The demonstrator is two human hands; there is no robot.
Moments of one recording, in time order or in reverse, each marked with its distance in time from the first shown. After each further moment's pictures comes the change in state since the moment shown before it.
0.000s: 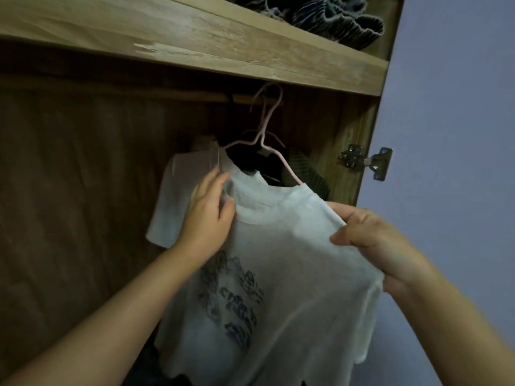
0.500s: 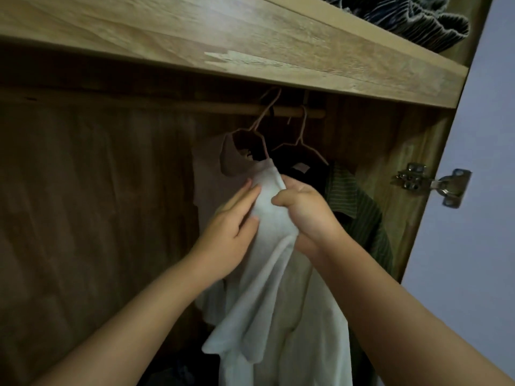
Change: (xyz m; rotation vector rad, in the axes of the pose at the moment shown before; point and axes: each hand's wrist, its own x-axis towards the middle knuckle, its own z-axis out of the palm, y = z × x) left_hand 0.023 -0.037 -0.029 -0.196 -0.223 0.035; right_hand 0.158 0.003 0.086 0.142 0.176 -0.121
